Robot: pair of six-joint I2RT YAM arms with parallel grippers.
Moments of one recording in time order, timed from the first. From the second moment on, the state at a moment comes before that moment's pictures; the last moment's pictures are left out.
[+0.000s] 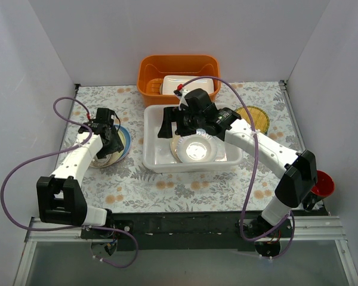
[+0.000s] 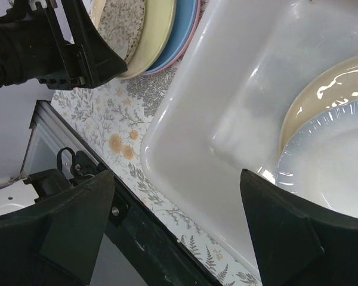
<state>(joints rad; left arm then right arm) -0.10 1.38 1.07 -0.86 -0.25 -0.52 0.81 1.64 1.55 -0.53 -0.25 0.55</state>
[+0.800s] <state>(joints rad) -0.11 1.51 1.02 -0.80 -0.33 -0.56 0.77 1.60 1.47 -0.50 -0.27 0.55</state>
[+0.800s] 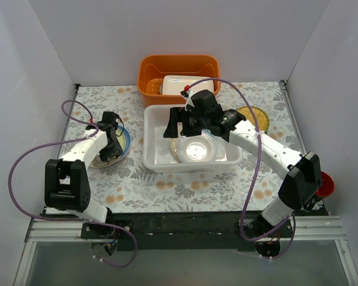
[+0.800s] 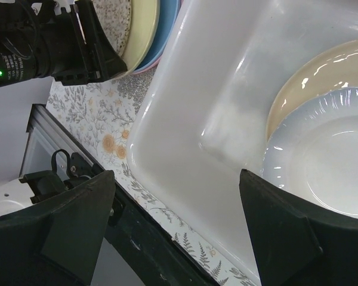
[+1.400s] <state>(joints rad) -0.11 1.53 1.03 -0.80 -0.35 -0.57 0.77 1.60 1.46 -0.49 -0.28 0.55</state>
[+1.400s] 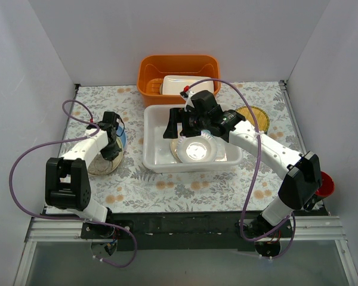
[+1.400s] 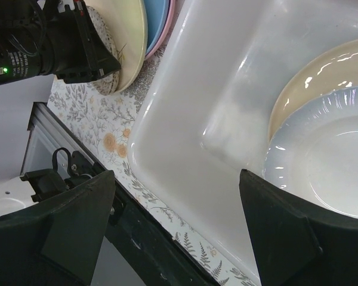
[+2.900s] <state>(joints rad) -0.12 1.45 1.40 -0.99 -0.13 -0.62 0.76 1.60 1.42 -0.44 -0.31 0.58</state>
